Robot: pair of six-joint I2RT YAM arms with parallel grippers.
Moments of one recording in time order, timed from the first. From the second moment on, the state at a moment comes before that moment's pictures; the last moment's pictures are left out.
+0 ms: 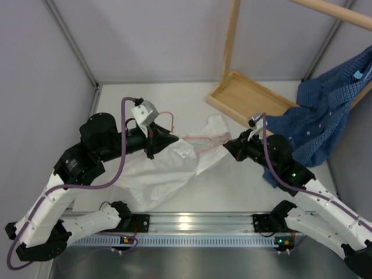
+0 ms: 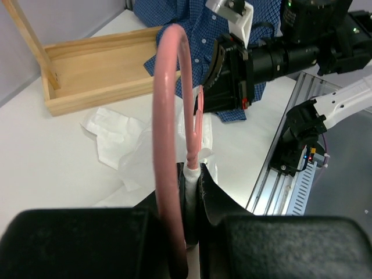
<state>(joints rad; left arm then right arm) -0.80 0.92 1.43 -0.67 0.29 -0.06 0.67 0.74 0.65 -0.11 -0.10 0.35</state>
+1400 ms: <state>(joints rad) -0.61 1.21 1.34 -0.28 0.59 -0.26 0.92 0.33 0.57 -0.23 0.05 0.42</state>
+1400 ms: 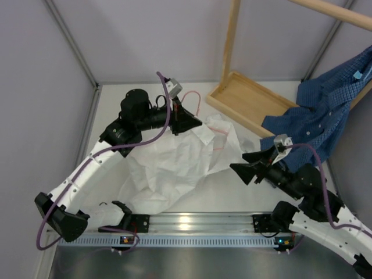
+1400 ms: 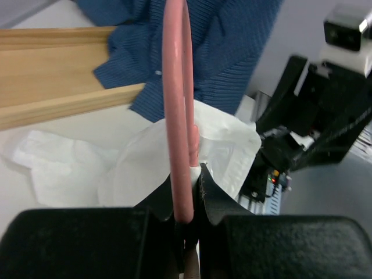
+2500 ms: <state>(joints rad) -0.81 1.11 1.13 -0.01 0.98 -0.21 0.92 0.89 1.20 -0.33 -0.38 0.14</state>
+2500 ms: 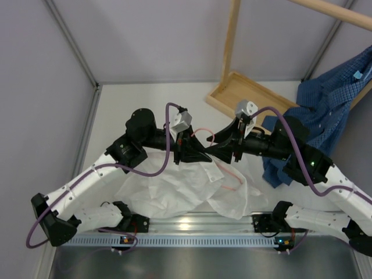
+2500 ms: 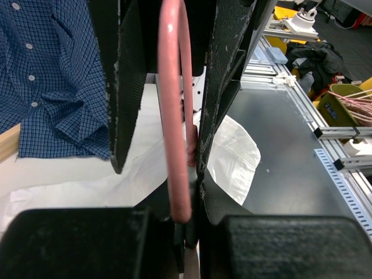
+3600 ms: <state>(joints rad) -0.83 0.51 0.66 -0.13 -0.27 -0.27 0.92 0.79 1.33 -0.47 -0.10 0.09</state>
